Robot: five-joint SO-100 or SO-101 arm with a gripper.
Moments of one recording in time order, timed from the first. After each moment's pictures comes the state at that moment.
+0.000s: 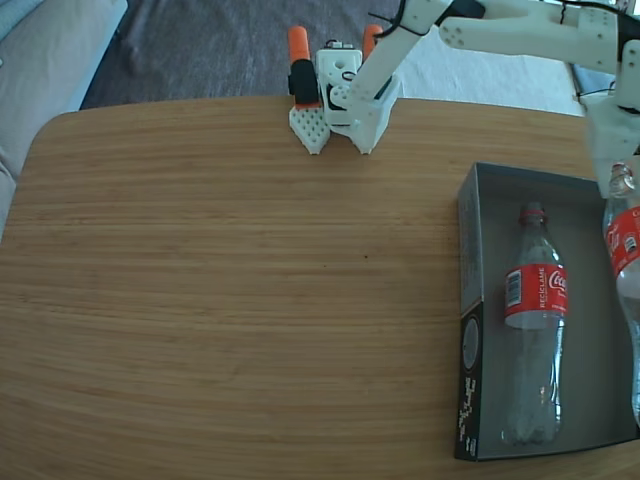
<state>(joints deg) -65.3 67.5 43.9 83.4 -24.8</state>
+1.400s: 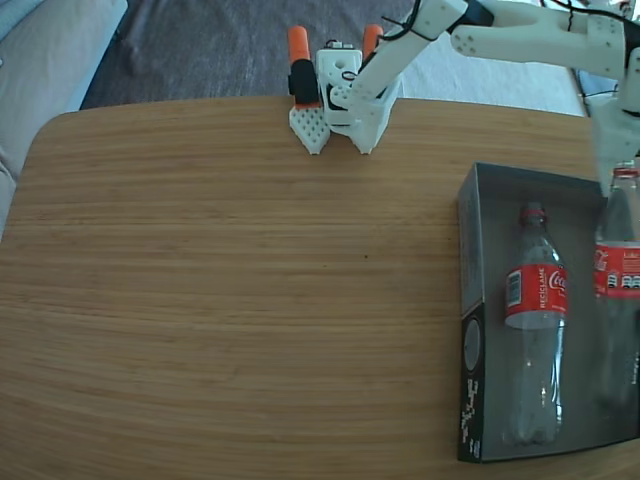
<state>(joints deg) -66.8 62.7 39.3 84.3 -23.0</state>
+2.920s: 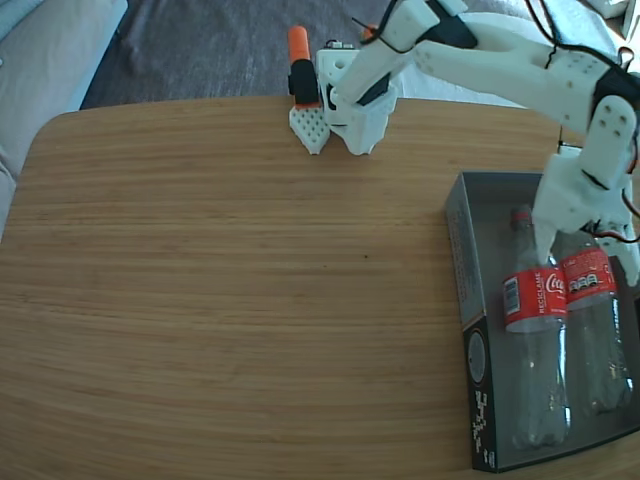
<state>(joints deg) -41.5 65.6 40.4 94.3 -28.0</state>
